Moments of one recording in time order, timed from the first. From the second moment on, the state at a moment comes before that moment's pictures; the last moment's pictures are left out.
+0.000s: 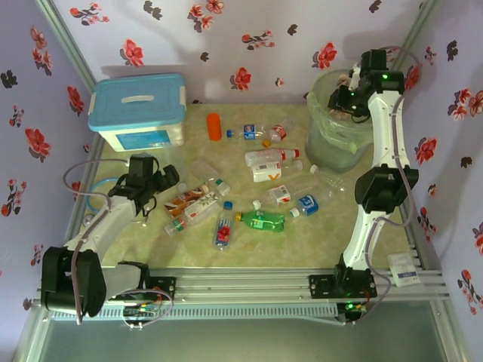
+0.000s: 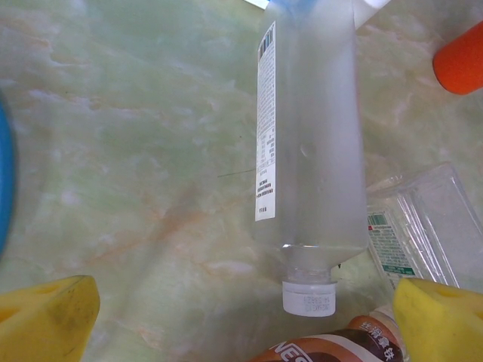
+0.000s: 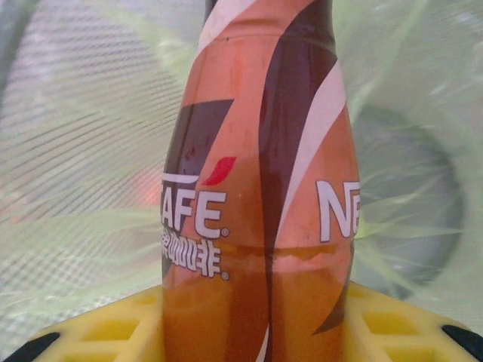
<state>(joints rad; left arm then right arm) -0.20 1.19 0.70 -0.35 -0.11 -0.57 -0.06 2.05 2.36 -1.31 -0.19 0.22</state>
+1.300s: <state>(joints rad) -0.24 1.49 0.89 -0.32 -0.13 -0.51 -0.06 1.72 2.16 -1.18 -0.01 0.13</state>
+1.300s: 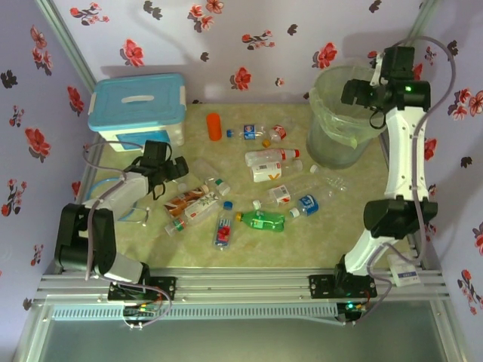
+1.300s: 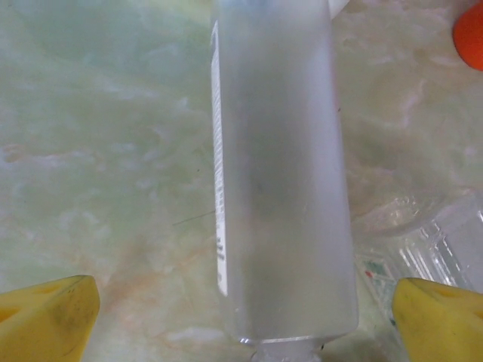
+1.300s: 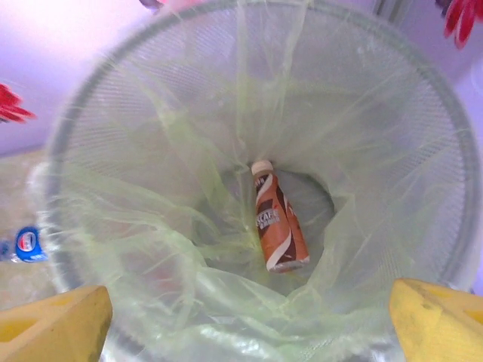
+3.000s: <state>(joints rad) -0.39 1.18 0.82 -0.22 -0.12 -0.30 0.28 1.31 1.70 -0.85 -0.53 0.33</state>
